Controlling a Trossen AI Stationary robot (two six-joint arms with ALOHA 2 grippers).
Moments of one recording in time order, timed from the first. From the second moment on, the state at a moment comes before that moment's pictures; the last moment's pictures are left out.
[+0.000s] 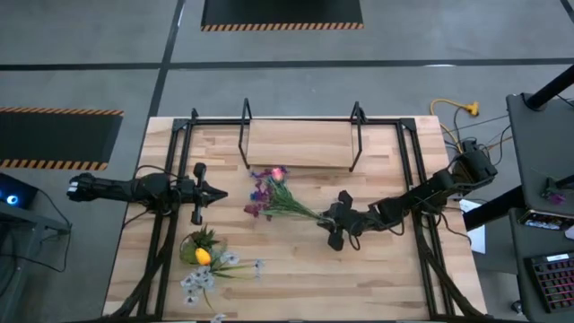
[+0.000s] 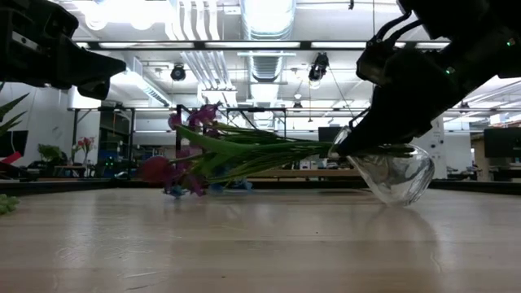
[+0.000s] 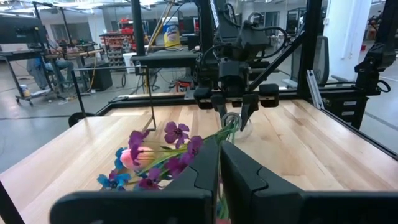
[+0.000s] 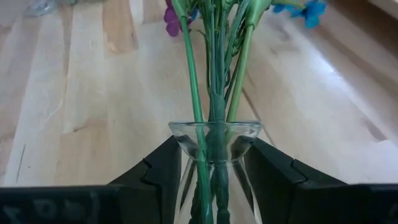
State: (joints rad) left arm -0.12 0.12 0.05 0.02 -0.13 0.04; right arm 0.35 1.56 0.55 0.33 0.45 0.51
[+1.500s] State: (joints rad) left arm -0.12 0.12 0.05 0.04 -0.13 0.04; right arm 0.40 1.34 0.47 1.02 0.71 -0.11
